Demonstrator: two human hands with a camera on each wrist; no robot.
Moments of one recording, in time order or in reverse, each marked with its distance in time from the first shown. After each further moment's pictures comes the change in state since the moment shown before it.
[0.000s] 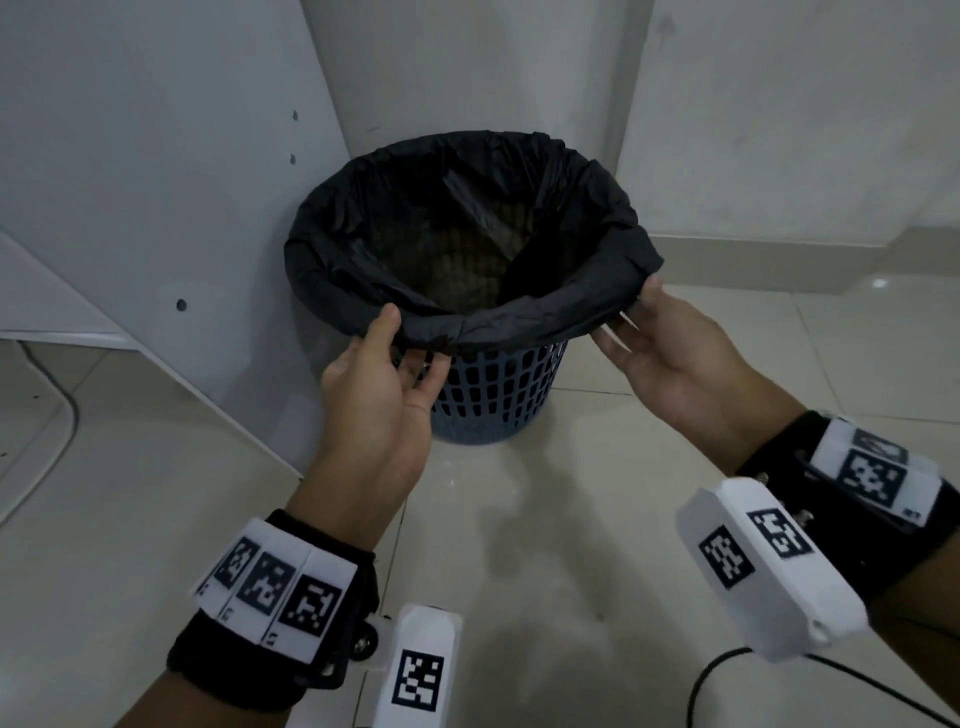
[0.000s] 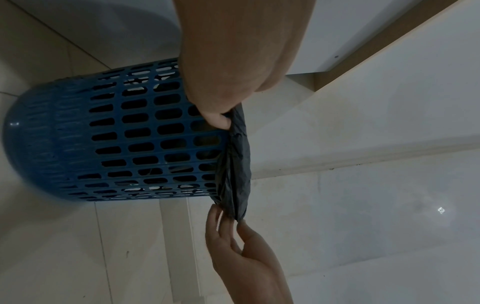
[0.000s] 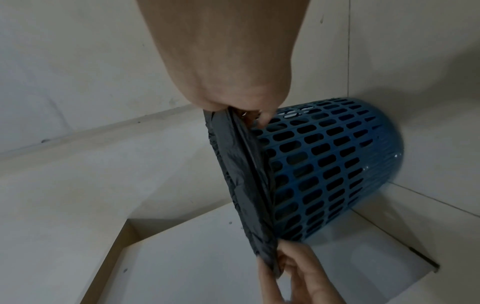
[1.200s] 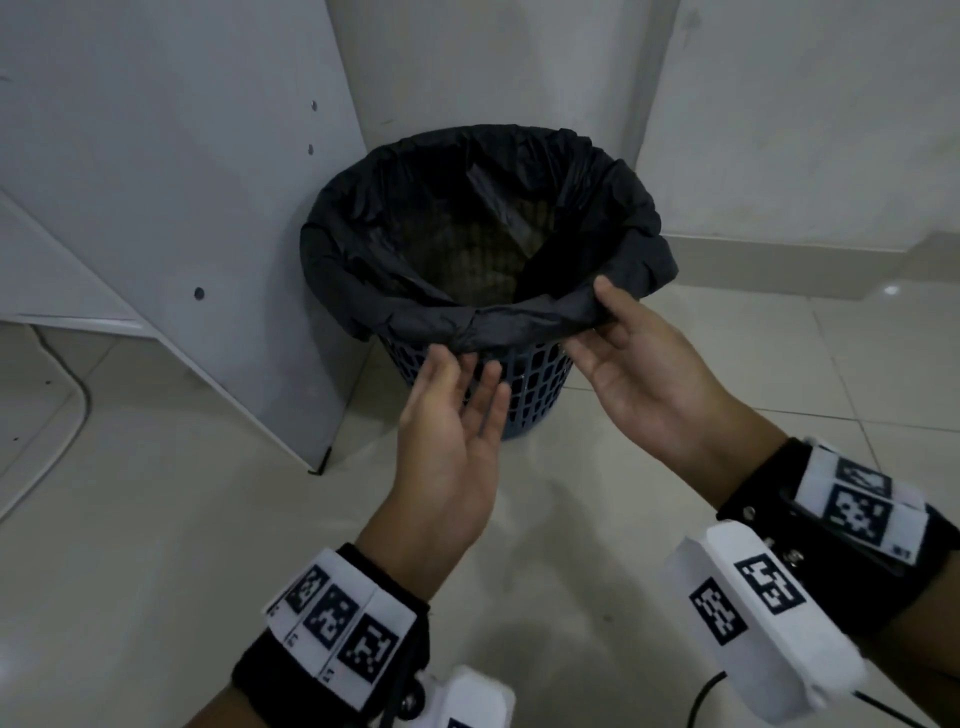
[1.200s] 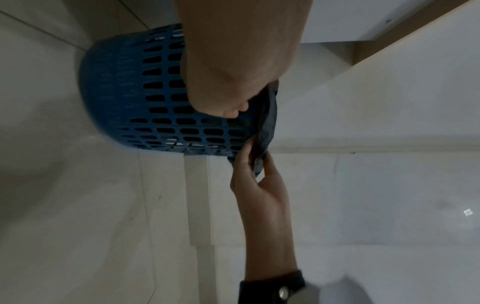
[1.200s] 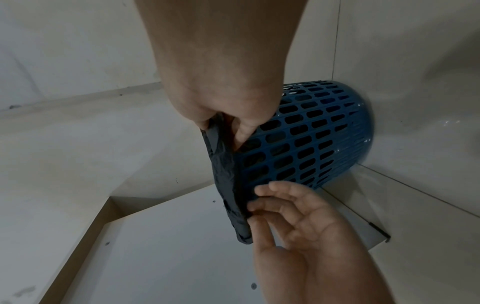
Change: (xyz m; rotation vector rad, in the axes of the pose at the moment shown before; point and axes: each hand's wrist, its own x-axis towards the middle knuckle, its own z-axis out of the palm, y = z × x) left_hand -0.018 -0.038 -0.012 -0.022 -0.023 -0.155; right_hand -0.027 0.023 0.018 0.105 -0.254 0.069
